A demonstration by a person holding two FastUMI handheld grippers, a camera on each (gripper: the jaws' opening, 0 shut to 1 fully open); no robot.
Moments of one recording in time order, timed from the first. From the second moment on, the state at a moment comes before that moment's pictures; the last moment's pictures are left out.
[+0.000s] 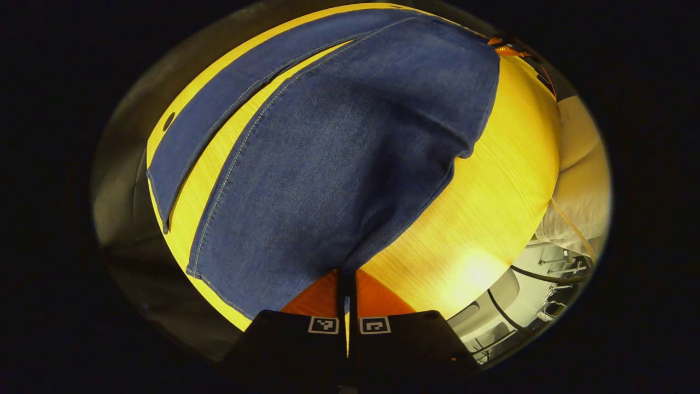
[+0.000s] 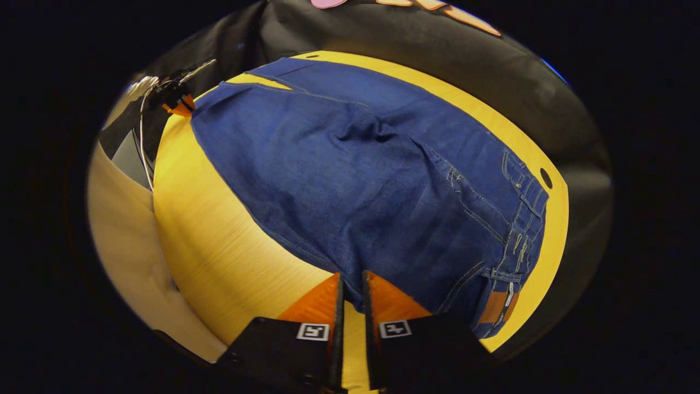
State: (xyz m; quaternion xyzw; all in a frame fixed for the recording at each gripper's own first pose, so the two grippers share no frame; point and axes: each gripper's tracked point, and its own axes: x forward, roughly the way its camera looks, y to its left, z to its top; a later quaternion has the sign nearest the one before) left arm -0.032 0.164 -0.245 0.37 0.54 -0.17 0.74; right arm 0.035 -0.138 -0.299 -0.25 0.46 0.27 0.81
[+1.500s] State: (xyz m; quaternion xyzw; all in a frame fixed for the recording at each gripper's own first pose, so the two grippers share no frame) left arm 0.090 0.180 -0.055 0.04 0.12 0.17 0.98; right arm 0.142 -0.113 -0.146 0.02 0.27 -0.02 0.96
